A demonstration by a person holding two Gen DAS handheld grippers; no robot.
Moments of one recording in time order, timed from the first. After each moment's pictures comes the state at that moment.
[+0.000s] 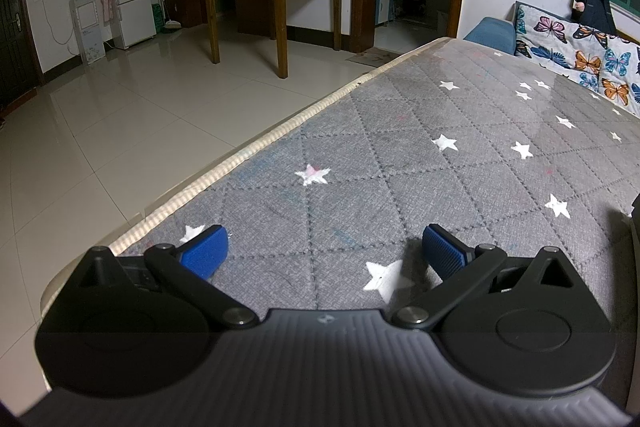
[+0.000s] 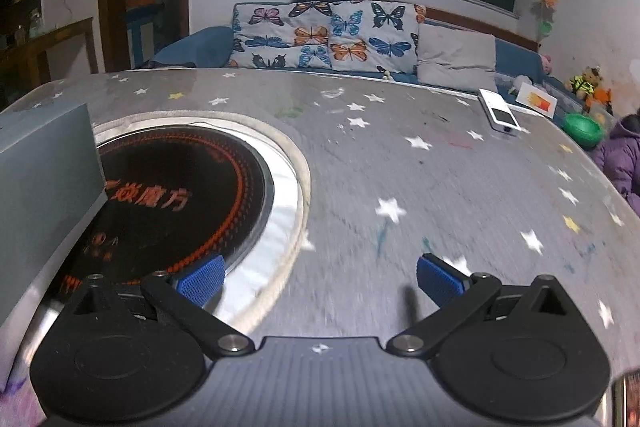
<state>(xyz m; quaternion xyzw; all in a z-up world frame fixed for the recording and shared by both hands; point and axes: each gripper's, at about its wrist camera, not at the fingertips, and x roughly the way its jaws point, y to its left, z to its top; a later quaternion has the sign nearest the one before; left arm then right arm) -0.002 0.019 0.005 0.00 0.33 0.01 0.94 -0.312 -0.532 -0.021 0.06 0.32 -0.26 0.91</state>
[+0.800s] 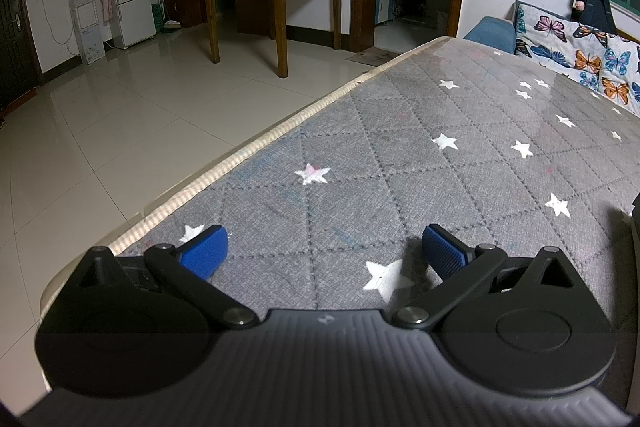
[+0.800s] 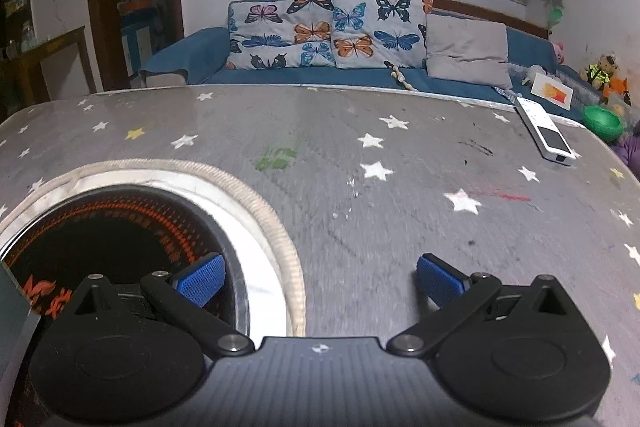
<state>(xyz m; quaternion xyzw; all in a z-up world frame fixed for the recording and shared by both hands) -0.001 0.019 0.004 0.00 0.33 0.01 0.94 -0.224 -0.596 -0.028 0.08 0.32 -0.25 0.91</state>
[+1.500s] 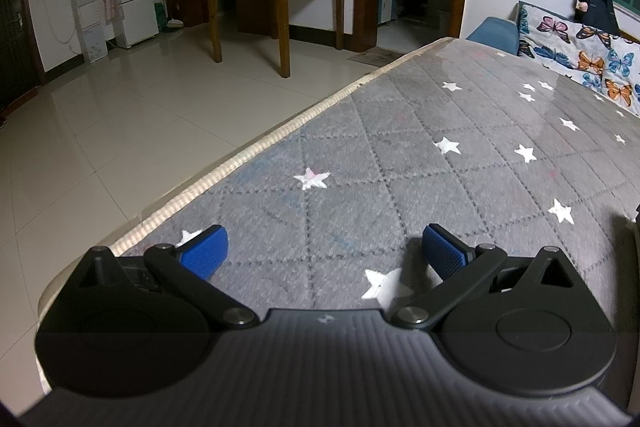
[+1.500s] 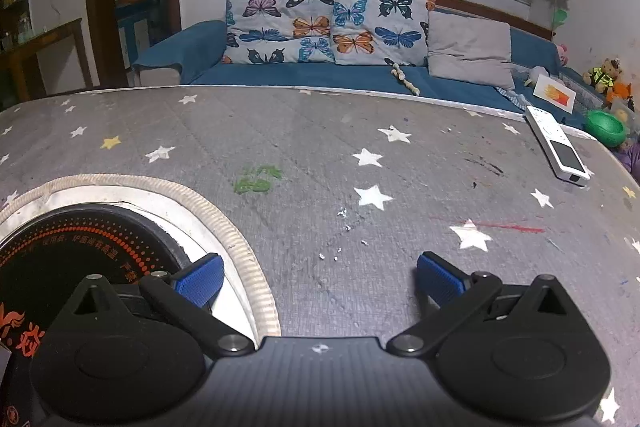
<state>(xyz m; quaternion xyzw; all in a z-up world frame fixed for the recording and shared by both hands) 0.001 0.020 0.002 0.00 0.33 0.01 0.94 -0.201 -0.615 -0.031 0.08 0.33 -0.25 0.91</state>
